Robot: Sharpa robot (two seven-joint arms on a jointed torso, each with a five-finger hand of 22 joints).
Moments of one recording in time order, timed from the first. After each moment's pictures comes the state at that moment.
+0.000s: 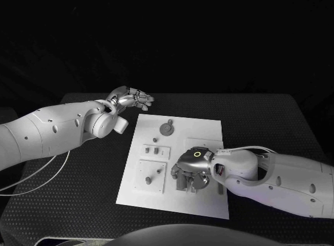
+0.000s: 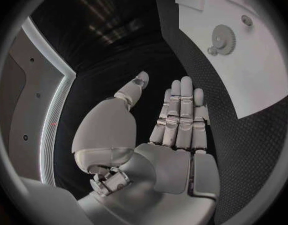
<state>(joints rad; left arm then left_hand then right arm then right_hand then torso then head) 1.26 -0.75 -0.17 1.17 -0.24 -0.19 0.26 1.03 -0.16 0.46 -0.22 0.06 0.88 0.15 0.24 0.55 1.23 0.10 0.10 0.26 1.05 0.04 0.57 0.54 0.01 0.69 -0.05 0.51 1.28 1.14 -0.65 -0.24 1.60 -1.84 -0.07 0.02 1.28 -0.25 0.92 -0.27 0.05 0.85 0.07 0.26 0.64 0.88 -0.02 1.33 0.96 1.05 -0.11 1.33 1.08 0.26 0.88 0.08 1.04 1.31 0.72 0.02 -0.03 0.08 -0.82</state>
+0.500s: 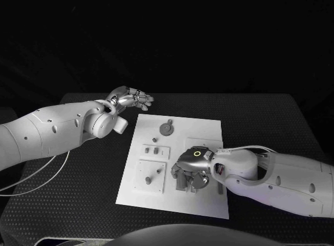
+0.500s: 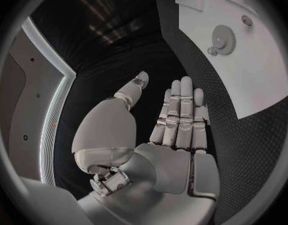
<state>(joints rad) 1.26 -0.75 -0.17 1.17 -0.24 -0.19 0.26 1.03 -0.16 0.46 -0.21 0.06 0.88 0.15 0.24 0.54 1.23 0.10 0.10 0.26 1.05 0.04 0.57 0.54 0.01 0.69 -0.05 0.51 1.29 1.14 -0.65 -0.24 1.60 -1.85 -0.08 0.01 1.24 -0.24 0.91 -0.27 0.05 0.87 0.06 0.27 0.63 0.89 -0.02 1.33 0.95 1.05 -0.11 1.33 1.07 0.26 0.88 0.08 1.05 1.31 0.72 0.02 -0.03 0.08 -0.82</state>
